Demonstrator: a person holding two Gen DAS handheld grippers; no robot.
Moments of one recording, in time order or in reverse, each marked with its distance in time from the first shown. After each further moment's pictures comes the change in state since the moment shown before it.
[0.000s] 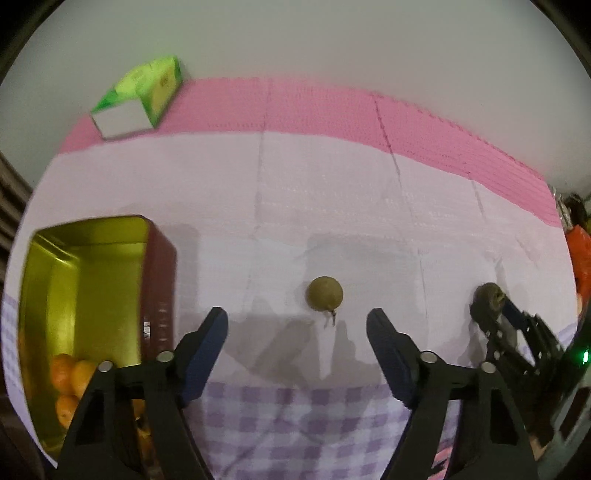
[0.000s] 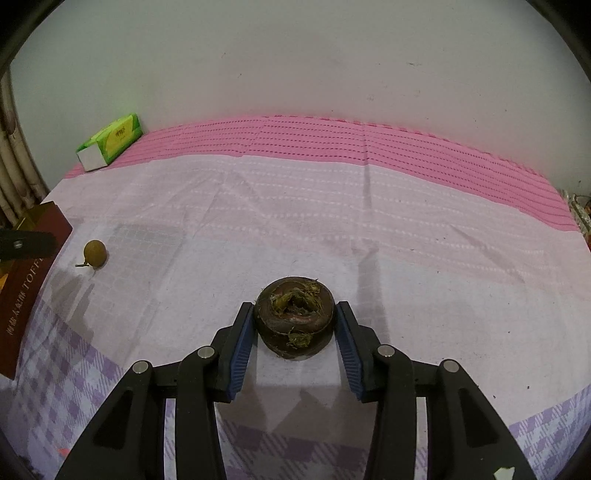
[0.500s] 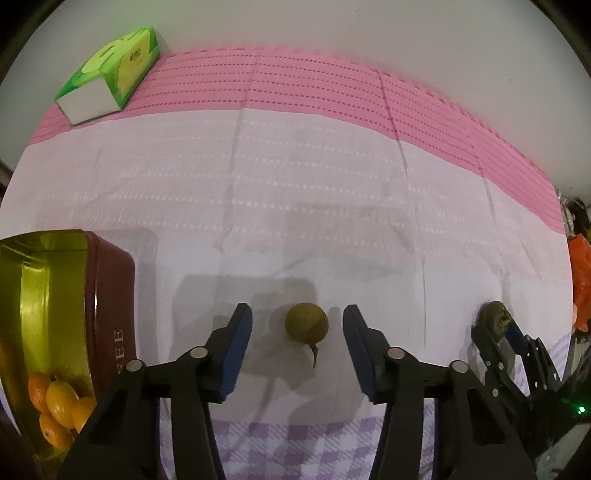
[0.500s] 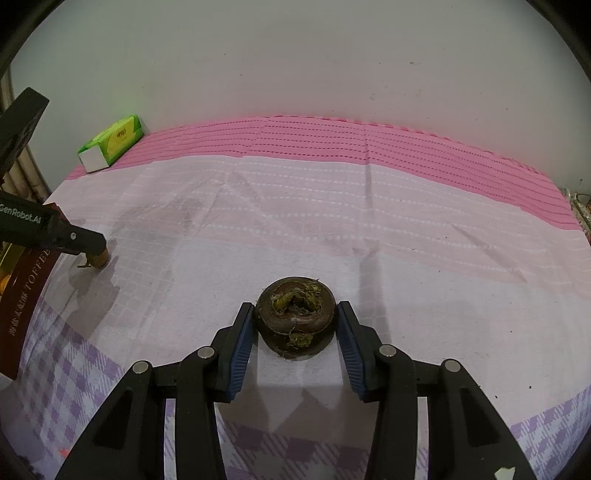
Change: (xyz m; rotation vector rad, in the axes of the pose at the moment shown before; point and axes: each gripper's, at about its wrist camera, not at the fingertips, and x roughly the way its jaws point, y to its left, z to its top) left arm 0.032 -0.012 0.019 -0.012 0.085 -0.025; right arm 0.001 0.001 0.001 0.004 0.001 0.007
